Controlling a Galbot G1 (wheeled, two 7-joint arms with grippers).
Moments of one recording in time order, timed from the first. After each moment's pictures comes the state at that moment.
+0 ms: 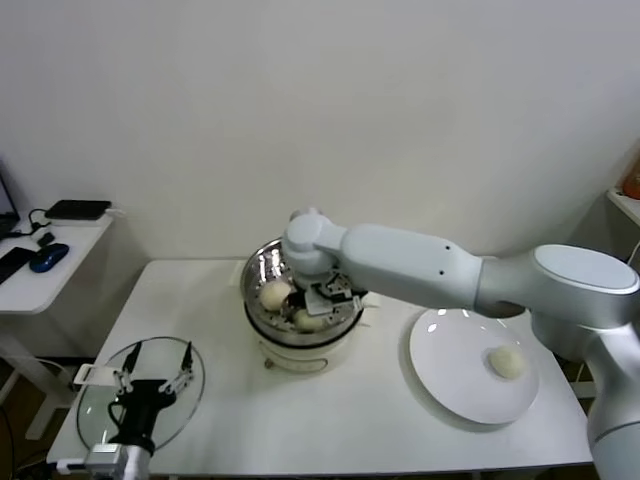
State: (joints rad) left arm 1.67 -1.54 -0.76 -2.11 -0.04 0.02 0.10; right arm 0.35 1.32 -1.08 1.34 -0.48 0.60 -1.27
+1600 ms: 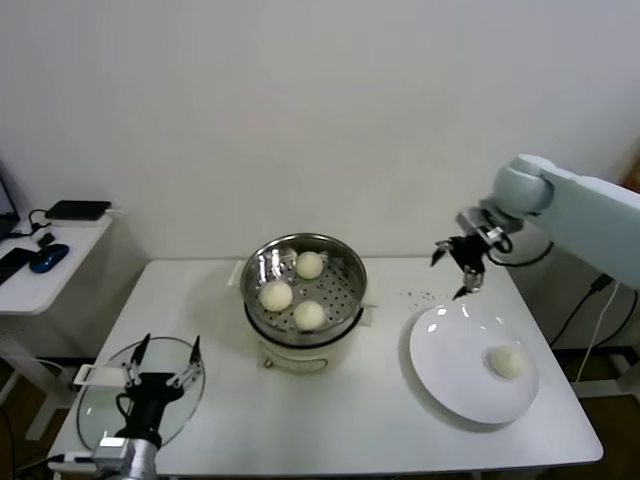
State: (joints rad) left arm 1.65 -1.52 -0.72 -2.12 -0.03 0.02 0.10; right arm 0.48 0.67 -1.17 1.24 0.19 -0.02 -1.24
